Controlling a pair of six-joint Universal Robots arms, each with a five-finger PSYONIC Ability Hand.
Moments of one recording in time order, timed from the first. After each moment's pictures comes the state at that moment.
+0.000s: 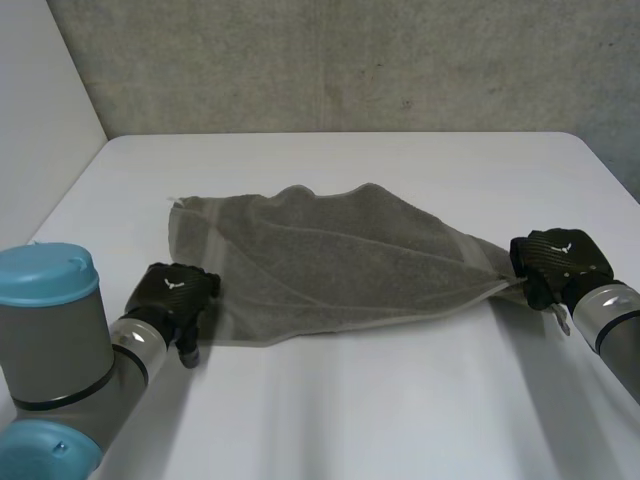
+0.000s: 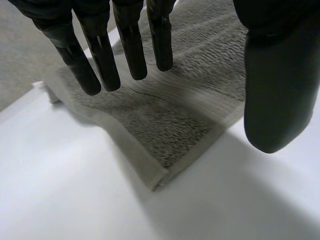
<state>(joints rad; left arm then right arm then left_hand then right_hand) 4.31 -1.92 -1.82 3.30 -1.60 3.50 1.66 -1.28 1.87 -0.26 1.33 2.72 0.52 0.51 0.52 0.52 0.53 1.33 1.32 1.33 1.33 1.17</state>
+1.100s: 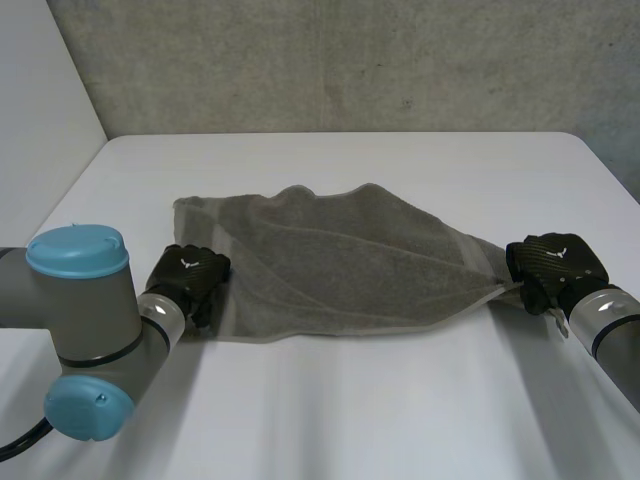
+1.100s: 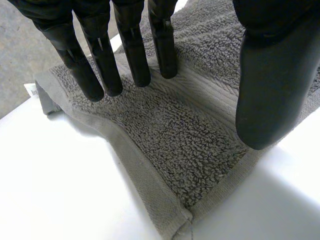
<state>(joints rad) 4.31 -2.09 -1.65 3.34 -1.59 3.50 1.66 -1.27 1.88 -0.27 1.33 2.71 0.59 0.58 0.58 0.59 0.57 1.33 1.32 1.33 1.33 1.17</state>
